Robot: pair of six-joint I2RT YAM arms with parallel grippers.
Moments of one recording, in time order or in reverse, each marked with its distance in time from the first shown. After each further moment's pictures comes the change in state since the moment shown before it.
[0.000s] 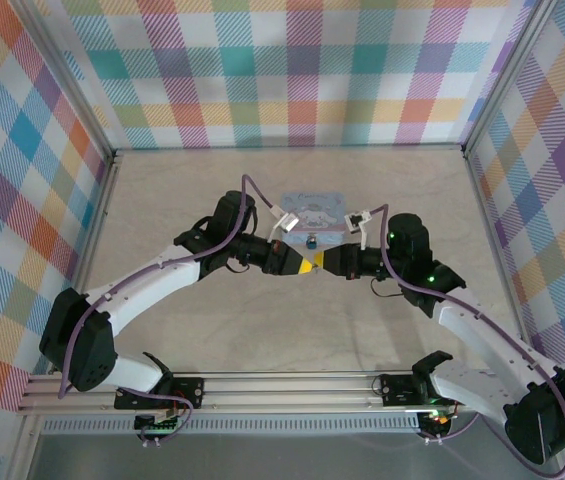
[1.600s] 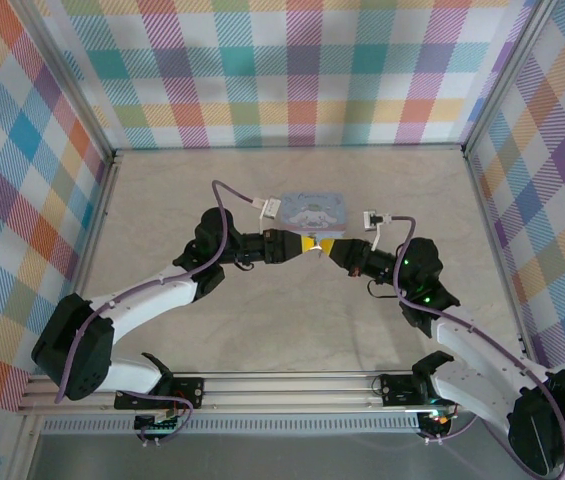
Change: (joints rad) left arm -0.005 -0.055 -0.256 0.761 -0.205 -0.517; right arm 0.003 -0.064 -0.254 0.640 0.135 0.318
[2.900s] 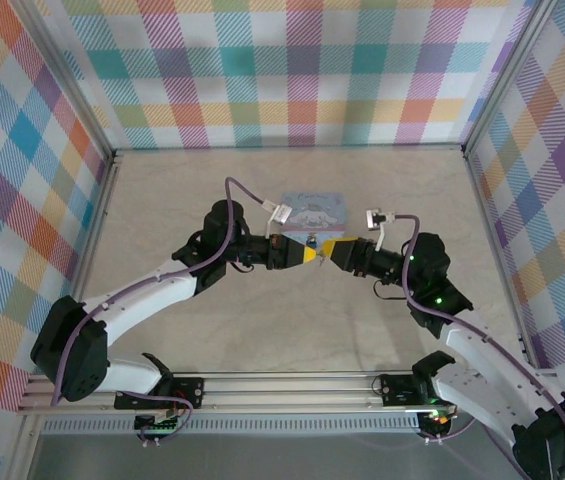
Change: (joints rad) left arm -0.021 -0.008 0.108 -0.335 0.081 0.226; right arm 0.005 -0.078 0.105 -0.288 -0.009 -0.134
